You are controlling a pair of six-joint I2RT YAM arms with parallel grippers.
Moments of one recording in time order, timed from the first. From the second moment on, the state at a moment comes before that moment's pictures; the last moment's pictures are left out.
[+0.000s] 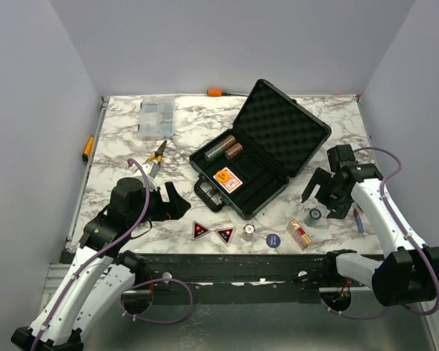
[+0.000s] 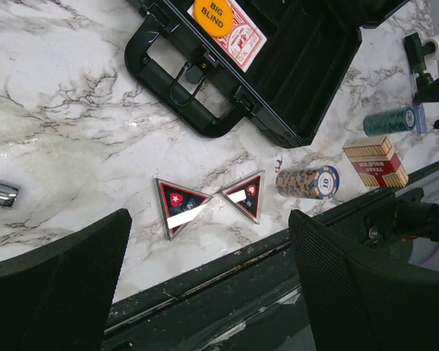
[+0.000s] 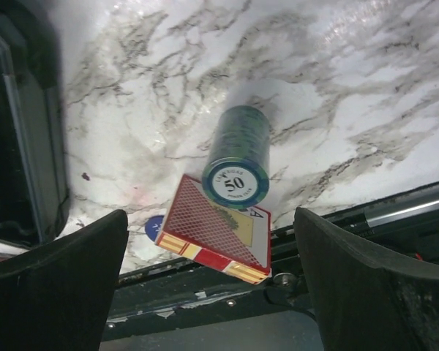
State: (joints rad) left arm -0.44 0.56 0.69 -0.71 0.20 -0.53; right arm 0.09 1.15 0.93 -1.07 0.02 0.66
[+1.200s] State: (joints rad) left arm -0.45 0.52 0.69 -0.71 0.14 -0.54; right arm 0.09 1.32 0.82 -0.99 0.08 0.75
